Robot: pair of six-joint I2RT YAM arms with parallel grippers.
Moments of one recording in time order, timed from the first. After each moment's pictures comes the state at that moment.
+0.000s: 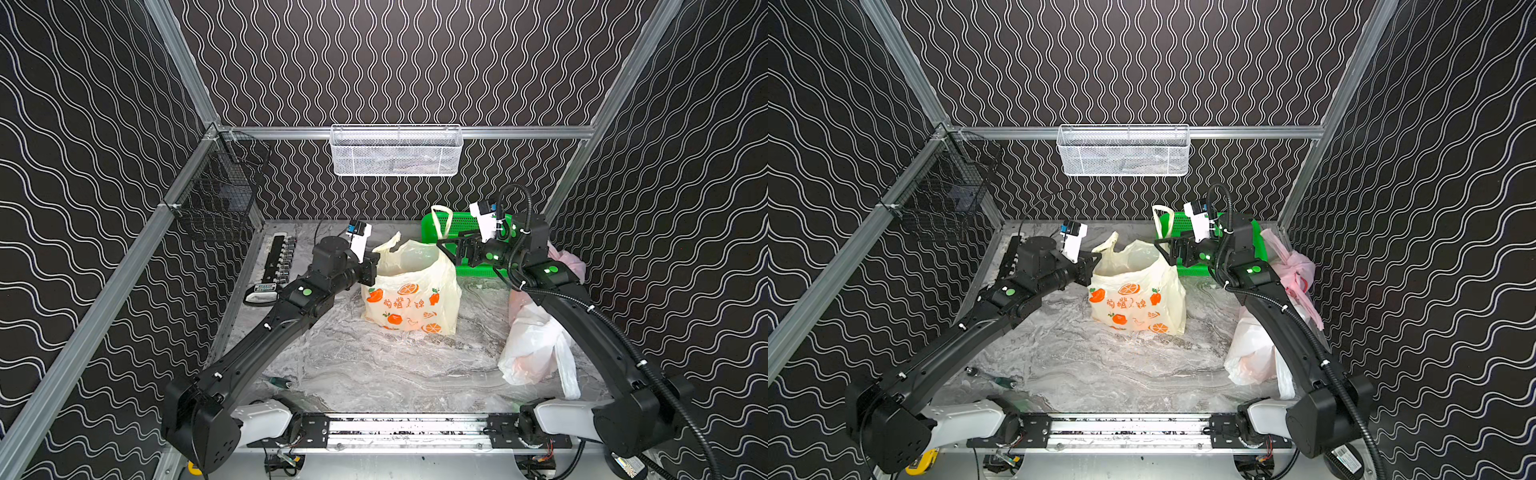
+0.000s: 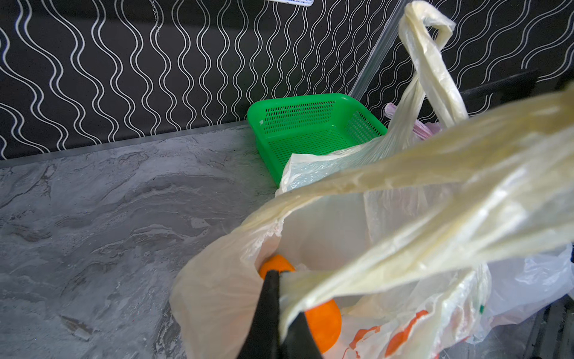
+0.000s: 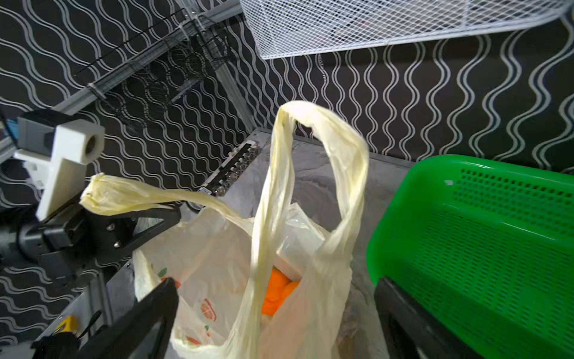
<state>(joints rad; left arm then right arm) -0.53 1.24 1.08 -0.22 0.11 -0.22 0.32 1.32 1.25 -0.26 -0.53 0.20</state>
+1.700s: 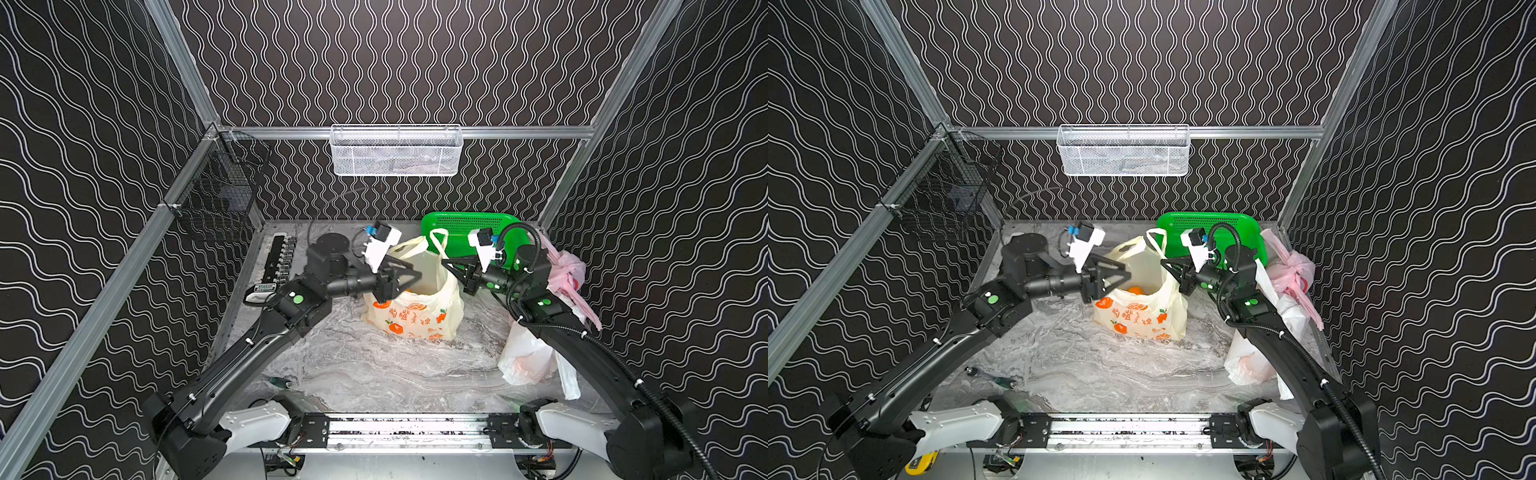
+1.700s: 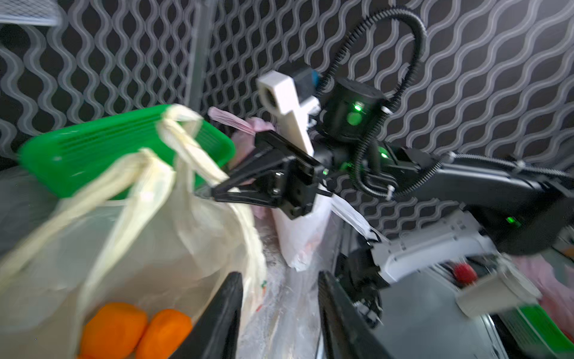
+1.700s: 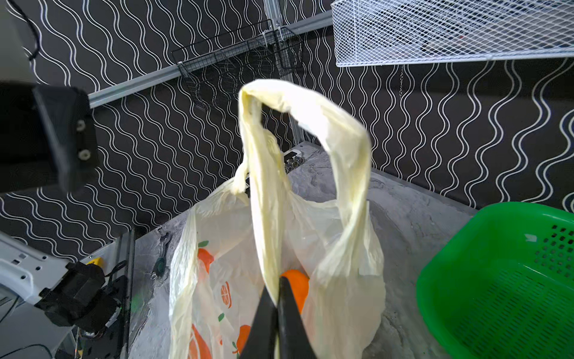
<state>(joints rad) -0.69 1.20 1.23 -0.27 0.60 -0.27 0.32 1.15 0.85 0.17 -0.72 0.13</state>
